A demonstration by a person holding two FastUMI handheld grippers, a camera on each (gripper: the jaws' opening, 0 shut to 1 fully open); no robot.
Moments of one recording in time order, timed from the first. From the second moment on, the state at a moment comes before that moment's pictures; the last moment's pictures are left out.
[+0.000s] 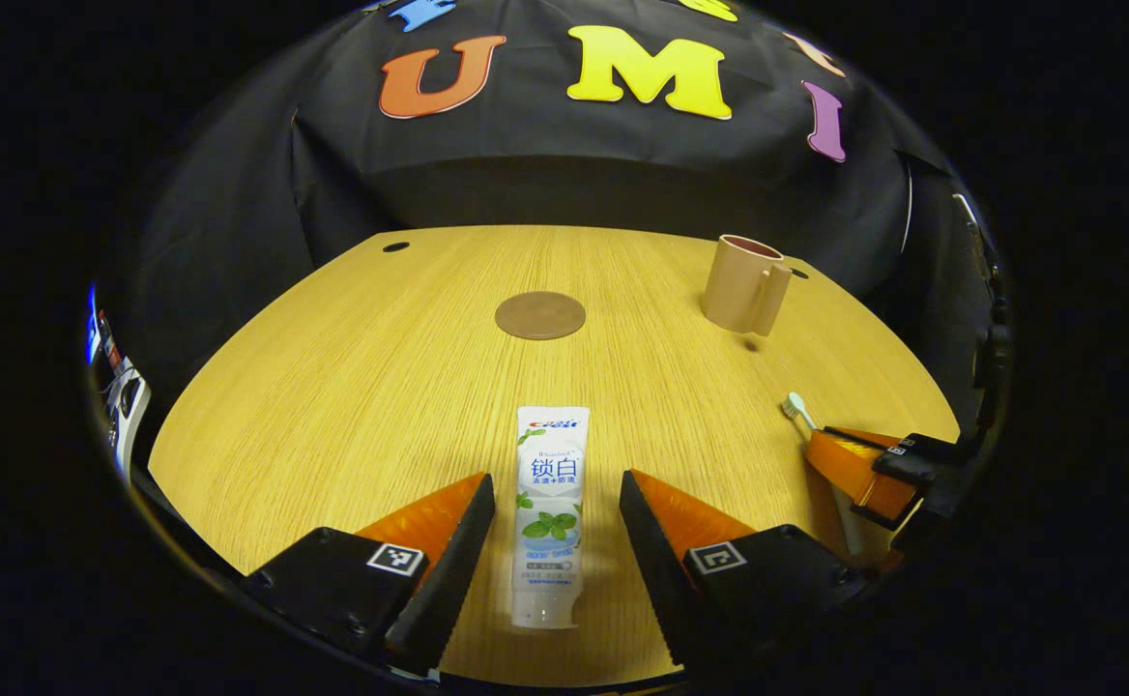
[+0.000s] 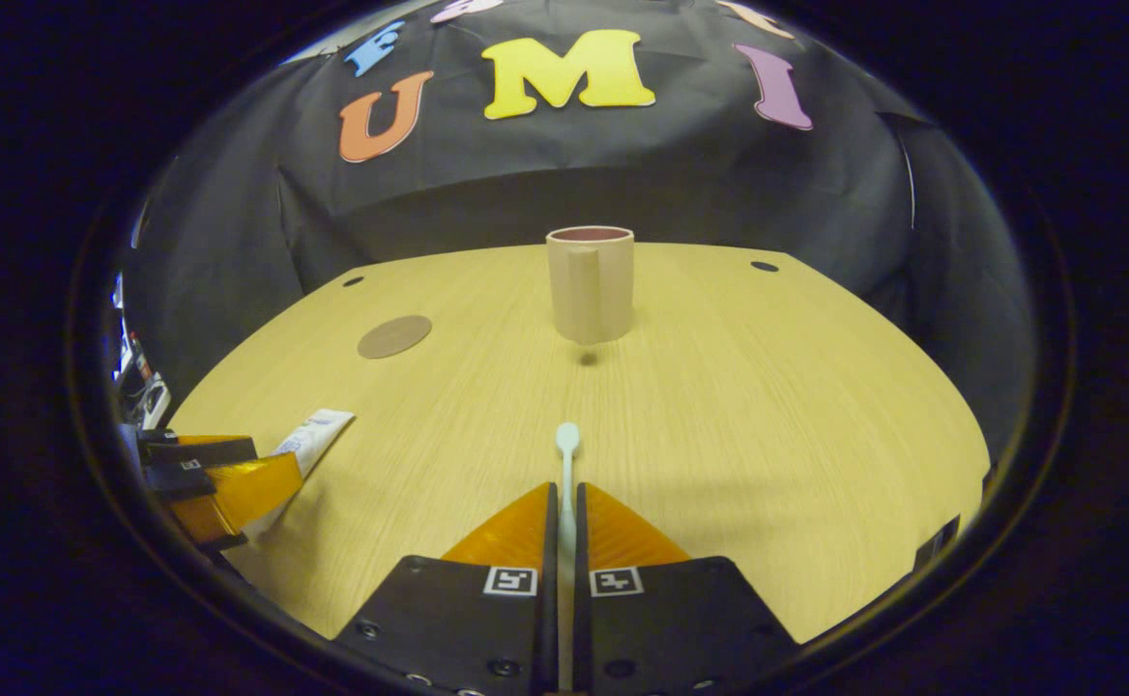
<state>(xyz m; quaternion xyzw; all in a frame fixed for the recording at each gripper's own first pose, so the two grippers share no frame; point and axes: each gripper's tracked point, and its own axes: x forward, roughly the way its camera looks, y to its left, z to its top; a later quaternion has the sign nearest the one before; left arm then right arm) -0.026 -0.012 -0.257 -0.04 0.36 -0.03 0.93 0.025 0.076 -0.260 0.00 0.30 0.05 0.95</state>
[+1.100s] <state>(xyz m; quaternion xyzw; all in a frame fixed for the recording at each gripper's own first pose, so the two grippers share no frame) -0.008 0.001 -0.196 -0.07 0.22 -0.07 0.97 0.014 0.082 -0.171 -0.02 0.21 0.07 0.98</state>
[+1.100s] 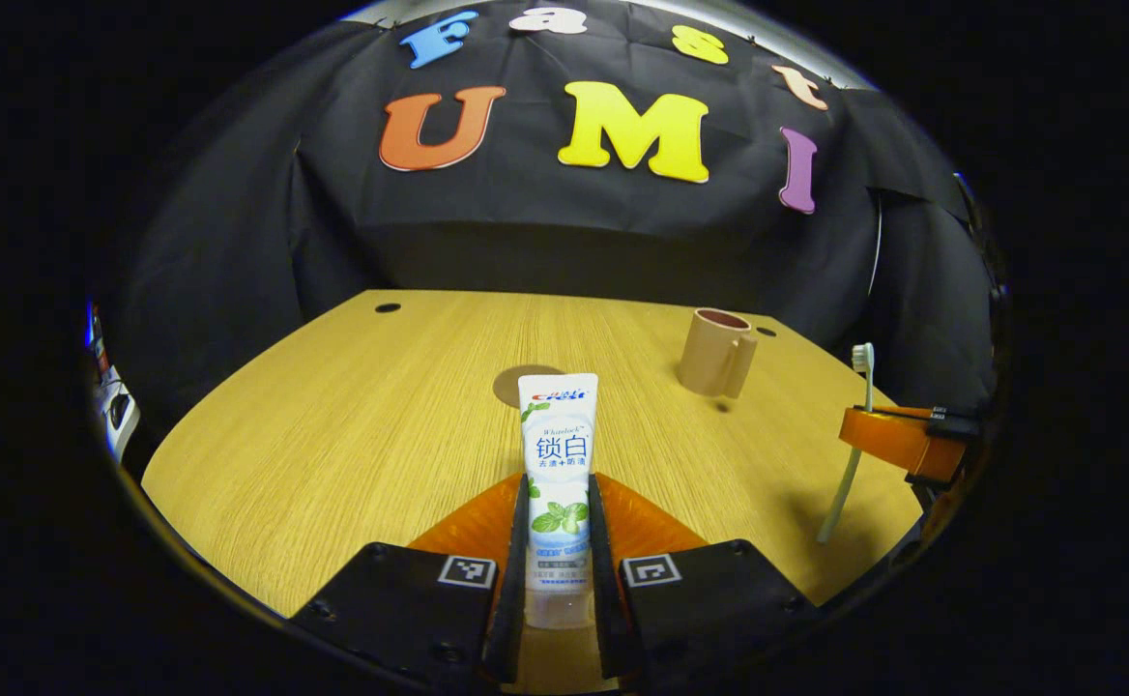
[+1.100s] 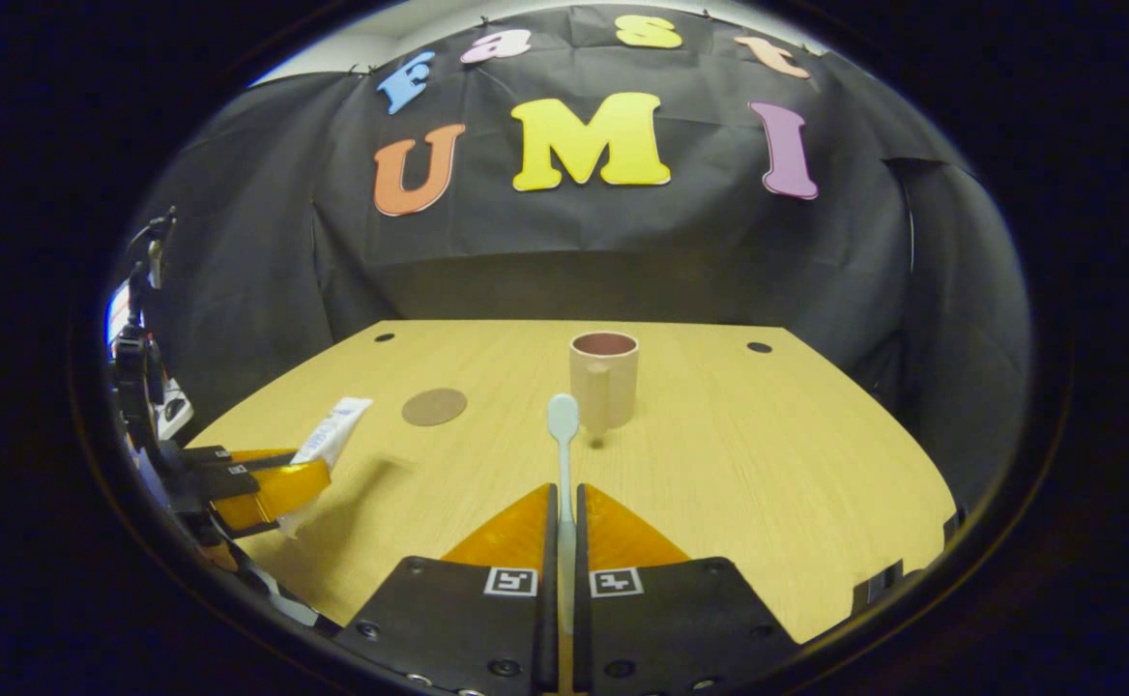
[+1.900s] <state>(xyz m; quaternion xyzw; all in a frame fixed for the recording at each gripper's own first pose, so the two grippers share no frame) 0.013 0.015 -0.200 -0.11 0.20 -0.06 0.97 0.183 0.102 -0.025 -0.03 0.08 0.06 0.99</state>
